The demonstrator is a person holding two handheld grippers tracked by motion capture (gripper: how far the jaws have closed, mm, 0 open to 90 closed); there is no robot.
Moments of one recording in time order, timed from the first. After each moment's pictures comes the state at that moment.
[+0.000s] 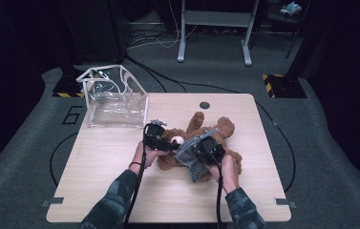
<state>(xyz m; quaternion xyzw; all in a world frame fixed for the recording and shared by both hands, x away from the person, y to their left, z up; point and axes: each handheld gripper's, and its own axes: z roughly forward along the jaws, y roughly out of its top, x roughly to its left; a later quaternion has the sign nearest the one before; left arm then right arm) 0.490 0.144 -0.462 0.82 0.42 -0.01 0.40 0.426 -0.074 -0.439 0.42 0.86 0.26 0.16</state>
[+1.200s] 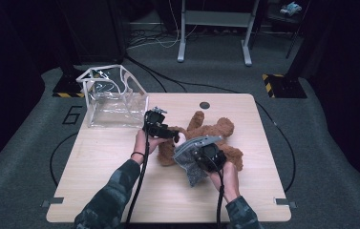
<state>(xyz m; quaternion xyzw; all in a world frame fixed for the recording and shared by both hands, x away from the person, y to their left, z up) 0.519 0.140 -0.433 0.81 0.44 0.08 0.39 0.398 -0.072 -0.425 0.40 0.85 0.30 0.18</state>
